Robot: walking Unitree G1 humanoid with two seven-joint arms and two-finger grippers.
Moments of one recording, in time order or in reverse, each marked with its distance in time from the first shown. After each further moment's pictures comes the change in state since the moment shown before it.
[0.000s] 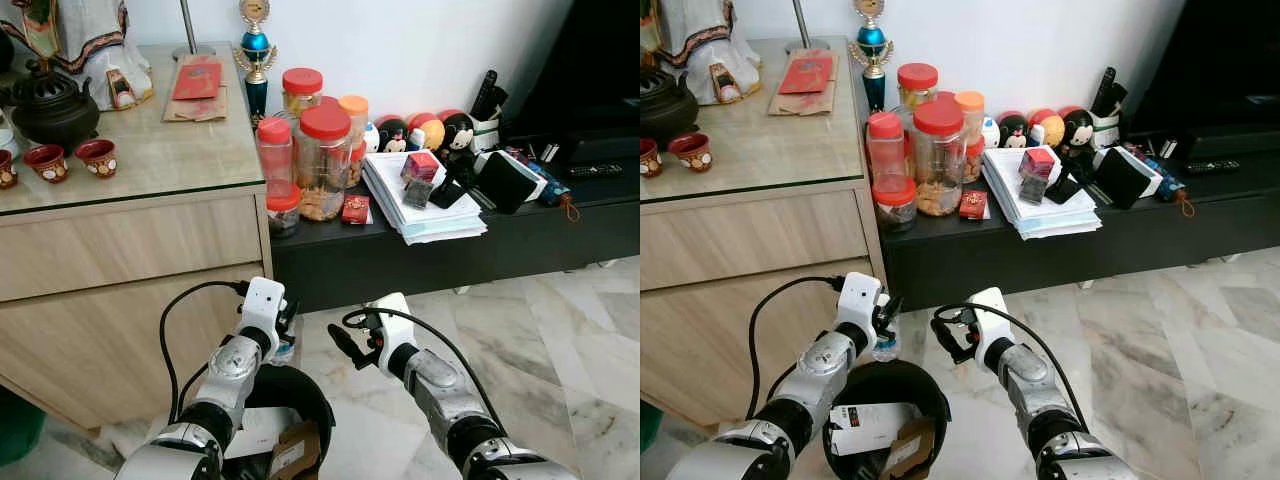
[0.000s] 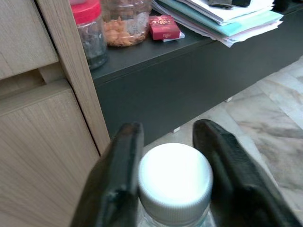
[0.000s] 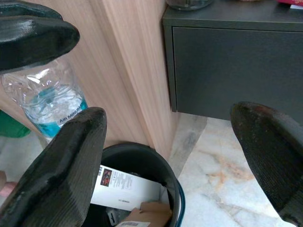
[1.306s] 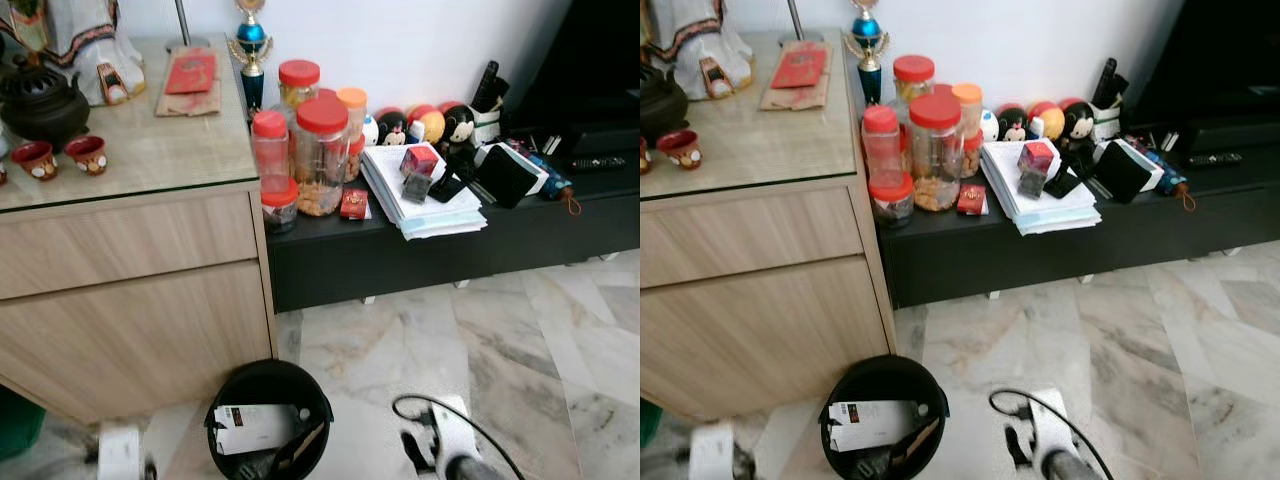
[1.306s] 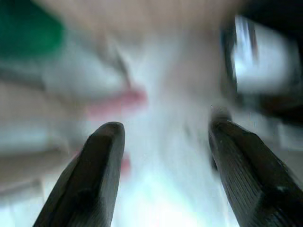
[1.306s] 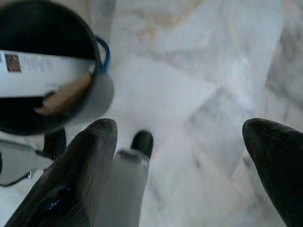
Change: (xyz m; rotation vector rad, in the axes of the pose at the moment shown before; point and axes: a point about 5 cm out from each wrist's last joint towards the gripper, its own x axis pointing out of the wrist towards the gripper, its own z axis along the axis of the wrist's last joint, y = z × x) left arm -0.206 0.054 -0.180 -0.185 0.782 0.628; right arm -0.103 -0.014 -0.148 0.176 0.507 -0.454
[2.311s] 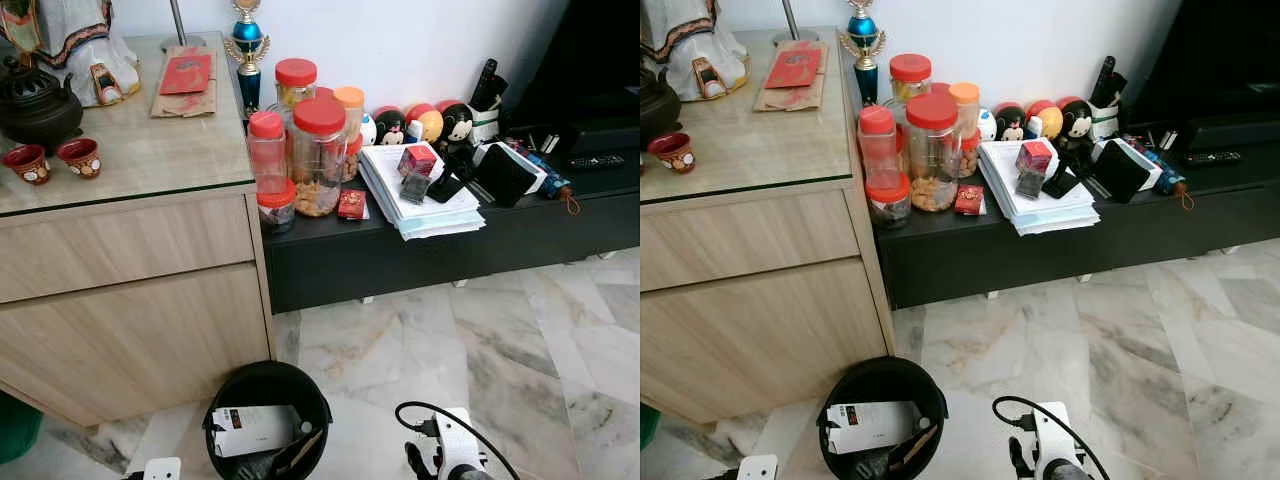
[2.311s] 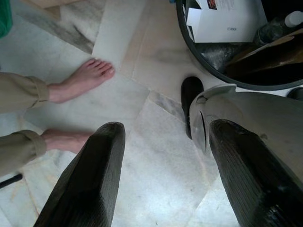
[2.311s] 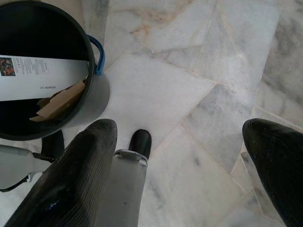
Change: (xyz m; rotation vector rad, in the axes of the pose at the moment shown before) left arm 0.001 -0.028 0.001 0.053 0.061 -0.097; right arm 0.001 0.001 0.000 0.019 0.012 -0.018
